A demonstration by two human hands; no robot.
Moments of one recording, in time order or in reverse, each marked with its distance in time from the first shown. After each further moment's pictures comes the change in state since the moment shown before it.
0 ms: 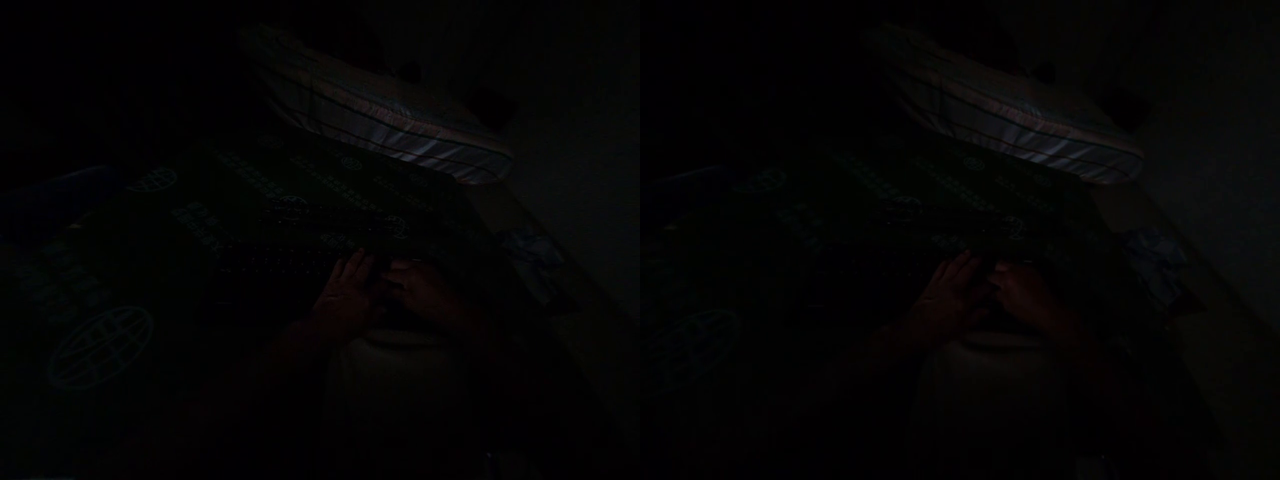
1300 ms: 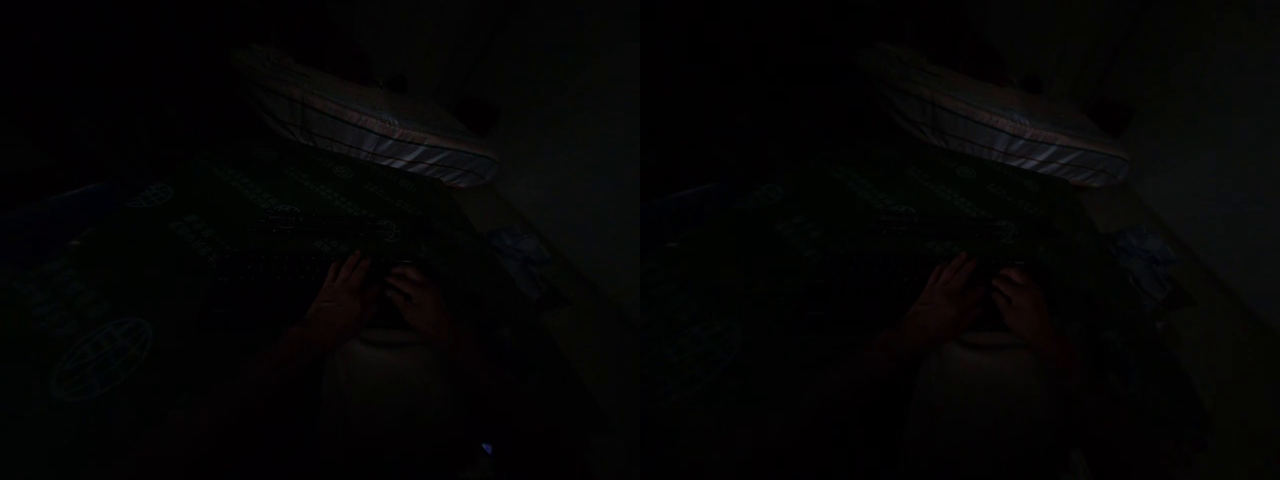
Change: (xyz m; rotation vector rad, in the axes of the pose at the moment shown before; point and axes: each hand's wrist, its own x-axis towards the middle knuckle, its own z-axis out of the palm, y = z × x) left_hand -0.002 -0.002 0.006 0.084 0.145 0.083; right_hand -0.028 0.001 0.041 0.281 0.548 0.148
